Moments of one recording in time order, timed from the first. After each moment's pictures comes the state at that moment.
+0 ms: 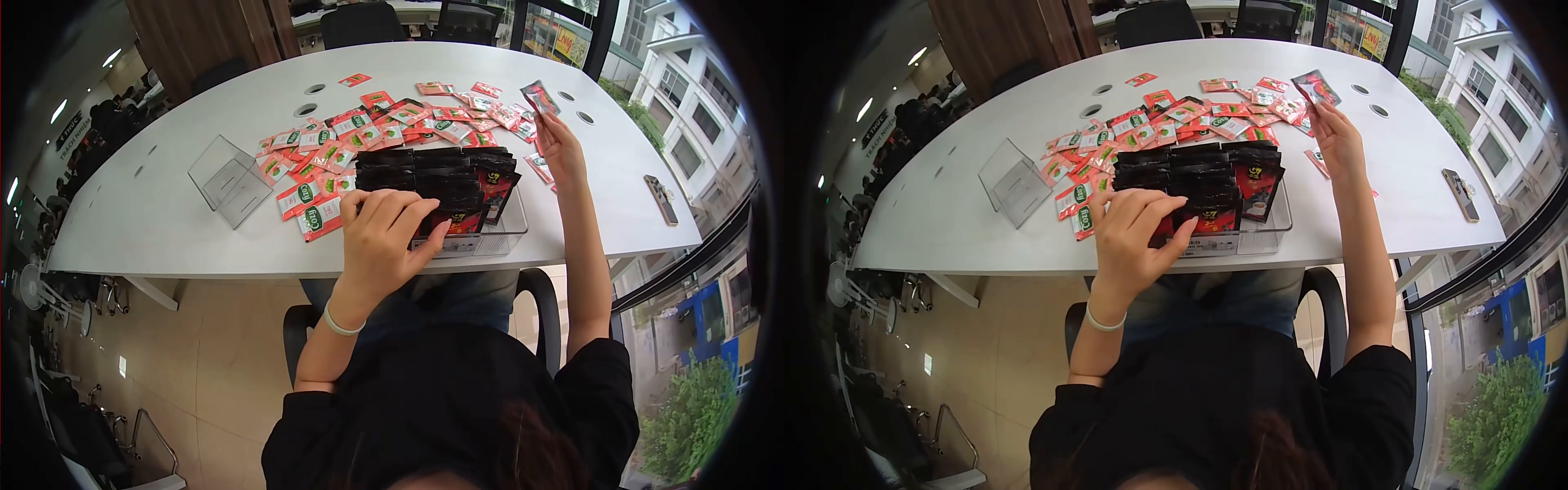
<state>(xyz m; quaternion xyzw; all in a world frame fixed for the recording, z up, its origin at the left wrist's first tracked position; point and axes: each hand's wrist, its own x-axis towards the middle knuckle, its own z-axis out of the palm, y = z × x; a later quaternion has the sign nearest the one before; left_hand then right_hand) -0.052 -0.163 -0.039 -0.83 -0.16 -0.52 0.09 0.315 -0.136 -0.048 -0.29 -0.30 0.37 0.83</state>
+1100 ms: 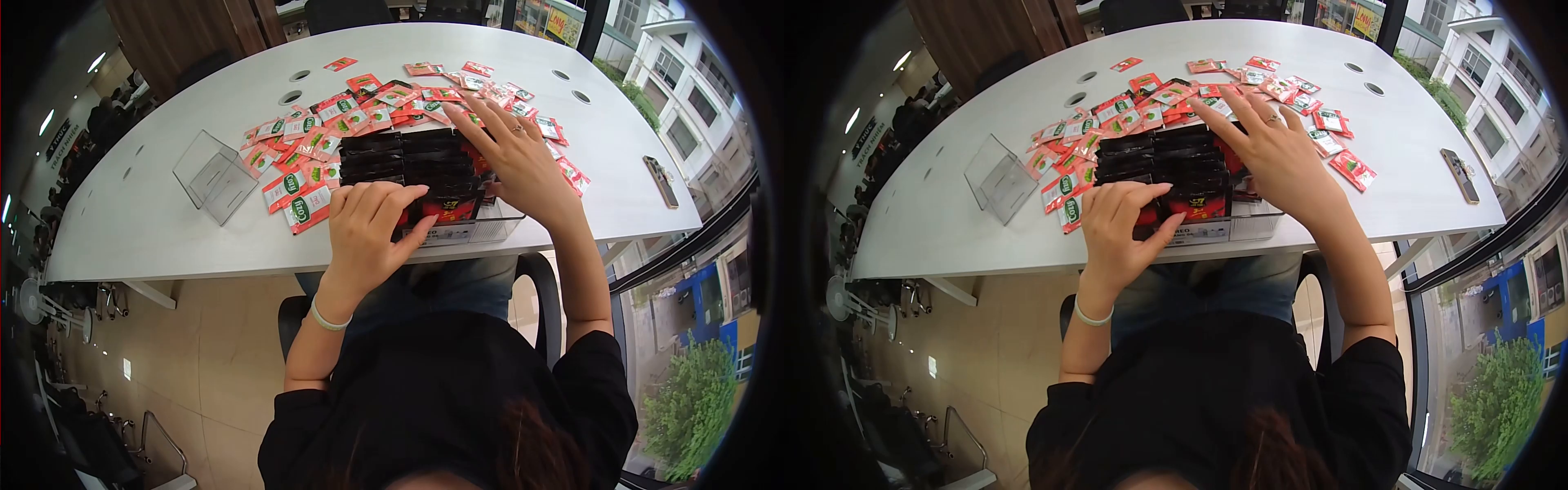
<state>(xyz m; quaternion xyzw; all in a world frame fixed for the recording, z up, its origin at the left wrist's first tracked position) -0.053 -0.155 -0.052 -0.84 -0.17 -0.50 0.07 0.173 -0.206 -0.002 -0.63 -0.72 -0.26 0.12</state>
